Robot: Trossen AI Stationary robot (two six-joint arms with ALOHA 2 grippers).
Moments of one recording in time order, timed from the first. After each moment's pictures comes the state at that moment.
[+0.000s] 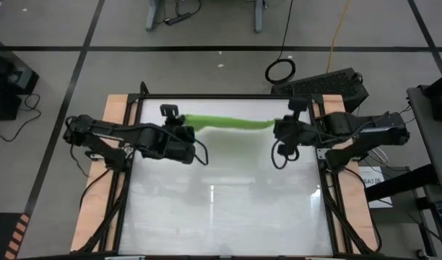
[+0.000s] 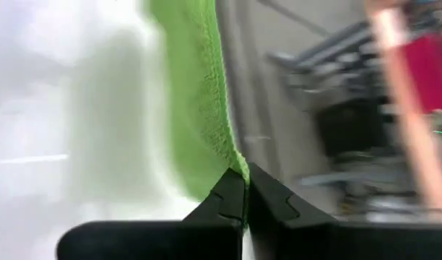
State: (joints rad) left arm -0.20 1.51 1.53 -1.36 -0.99 0.02; right arm 0.16 1.23 1.40 -1.17 0.70 -0.06
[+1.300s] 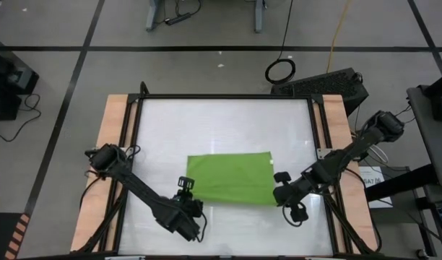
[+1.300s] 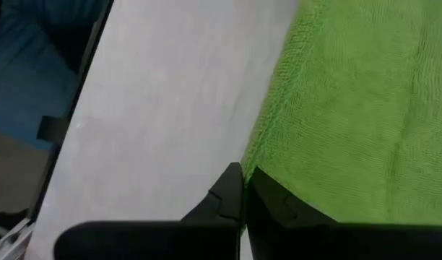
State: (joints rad) left arm -0.66 1.96 1.53 -1.28 -0.48 -0.42; right arm 0.59 1.26 0.72 -0.46 -0.07 0.40
